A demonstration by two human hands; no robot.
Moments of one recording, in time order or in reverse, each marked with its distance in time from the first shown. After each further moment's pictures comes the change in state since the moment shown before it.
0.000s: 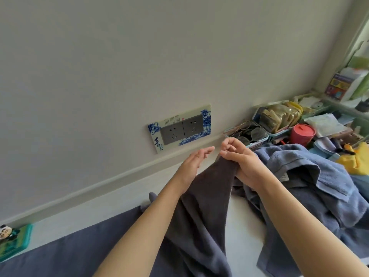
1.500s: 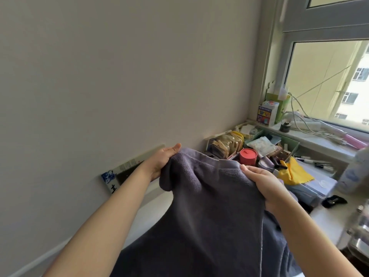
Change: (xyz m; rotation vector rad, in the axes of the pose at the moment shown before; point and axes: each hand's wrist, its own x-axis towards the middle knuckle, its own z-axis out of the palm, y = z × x) left_hand 0.105 0.103 0.011 -0.169 -0.226 -0.109; right_hand -0.087 -0.103 -0.053 -0.283 0.565 0.048
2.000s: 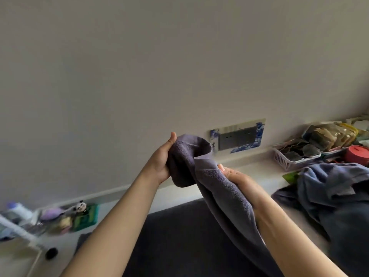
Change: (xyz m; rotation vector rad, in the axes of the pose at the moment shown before) left_hand -0.279 -0.047 -0.163 -0.461 0.398 0.098; right_hand -0.122 0.072 0.284 0.299 -0.676 0.165
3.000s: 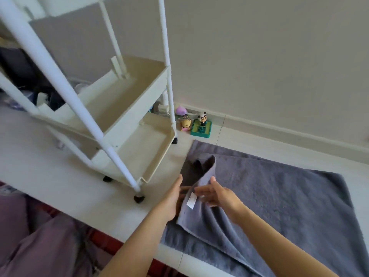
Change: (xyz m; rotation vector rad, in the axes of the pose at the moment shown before) left_hand -0.285 -0.195 -0.322 -0.237 0.762 -0.484; right_hand 0.027 0.361 0.188 -0.801 -0.328 0.598
